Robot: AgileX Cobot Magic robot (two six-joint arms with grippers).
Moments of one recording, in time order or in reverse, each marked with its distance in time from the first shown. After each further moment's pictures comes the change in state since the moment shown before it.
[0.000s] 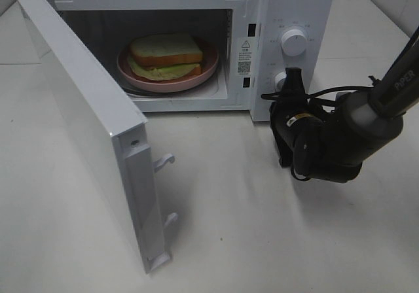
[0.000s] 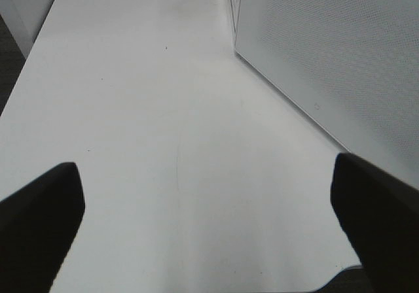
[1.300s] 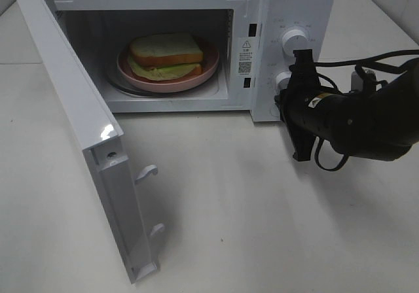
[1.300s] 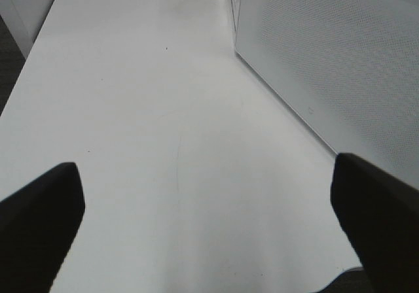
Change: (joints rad) left arm 0.000 0.000 0.000 0.000 0.000 0.000; right arm -0.026 -0.273 0.130 -0.118 0.251 -0.023
